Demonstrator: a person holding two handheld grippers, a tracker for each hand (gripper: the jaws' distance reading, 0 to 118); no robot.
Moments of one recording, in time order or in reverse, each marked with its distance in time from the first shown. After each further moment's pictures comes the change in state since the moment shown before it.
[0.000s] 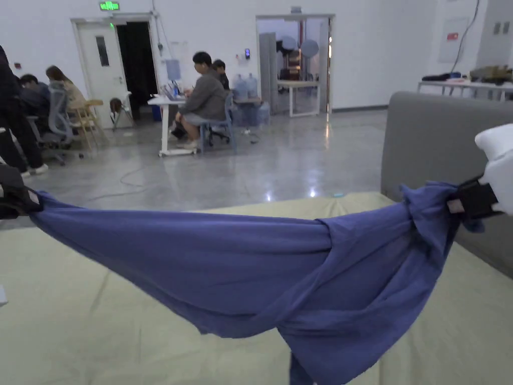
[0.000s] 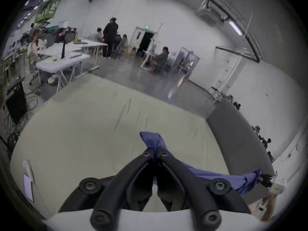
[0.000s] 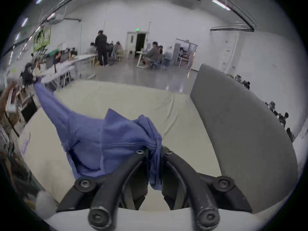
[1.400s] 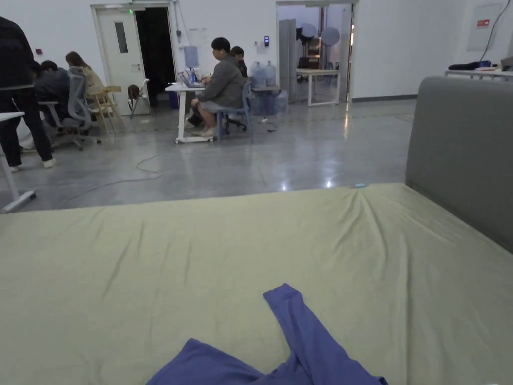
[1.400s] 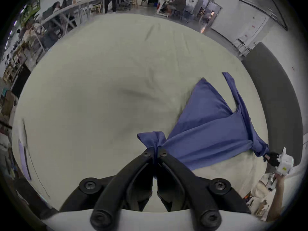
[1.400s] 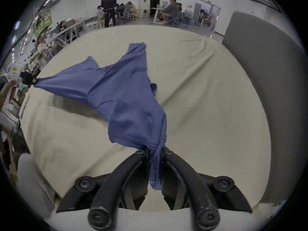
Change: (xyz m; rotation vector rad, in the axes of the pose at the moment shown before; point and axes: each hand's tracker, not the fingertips) left arm -0.154 -0.296 -0.098 -0.555 0.205 -0.027; right arm -0.066 -0.307 -0.150 -0.422 0.190 0.093
